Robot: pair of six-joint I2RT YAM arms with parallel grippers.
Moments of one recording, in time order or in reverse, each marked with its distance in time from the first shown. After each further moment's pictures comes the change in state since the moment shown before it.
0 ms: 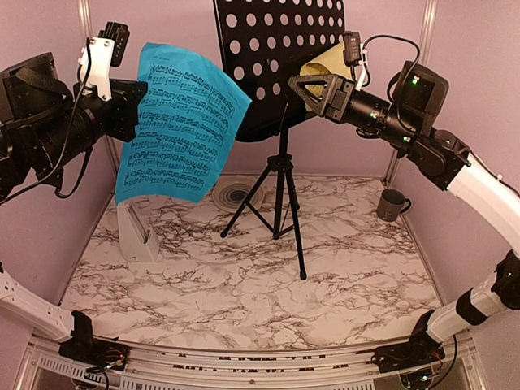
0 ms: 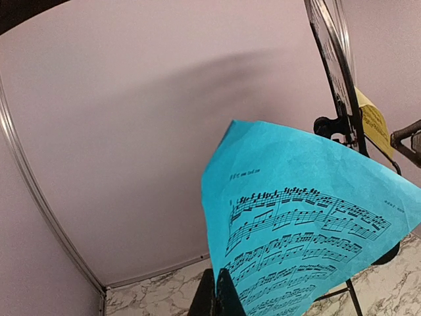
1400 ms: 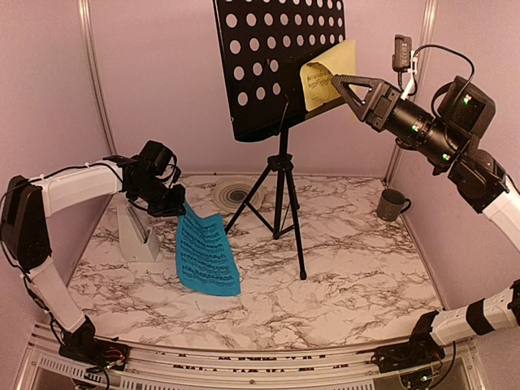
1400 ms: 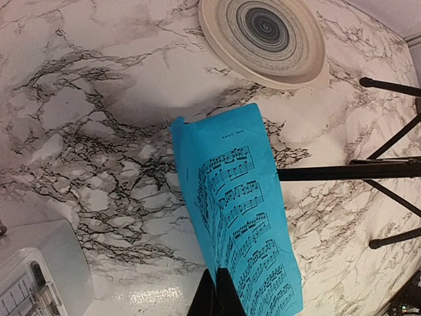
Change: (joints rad) left arm 0.788 0.483 -0.377 -0.200 1.035 -0.693; right arm 0.000 -0.230 -0.150 -0.010 0.147 -0.070
